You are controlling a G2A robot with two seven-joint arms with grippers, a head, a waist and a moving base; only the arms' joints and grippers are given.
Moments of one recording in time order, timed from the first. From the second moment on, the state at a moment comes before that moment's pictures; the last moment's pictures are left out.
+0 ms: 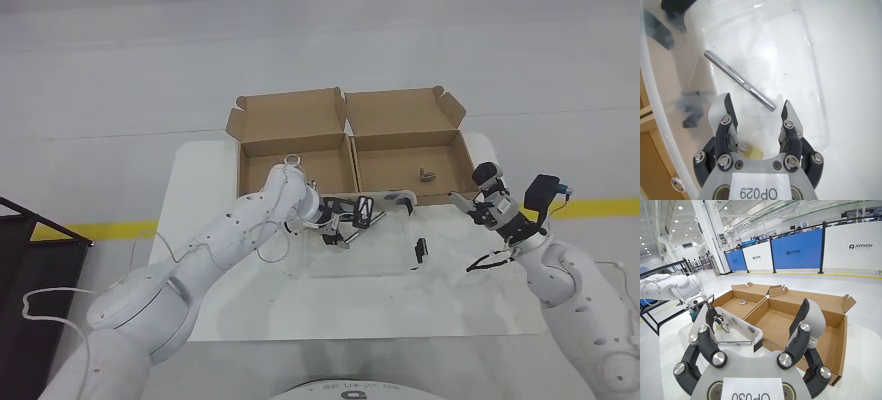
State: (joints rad) left arm 0.62 -1.40 -0.41 -0.92 1.39 -1.01 -0.23; right arm -1.64 -0.91 1.55 -1.56 -0.80 -0.74 -0.28
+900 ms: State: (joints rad) left arm 0.61 -1.50 -0.37 -0.82 1.35 -0.97 -0.32; right arm -1.64 -0.91 1.55 -1.56 -0.80 -0.74 -0.28
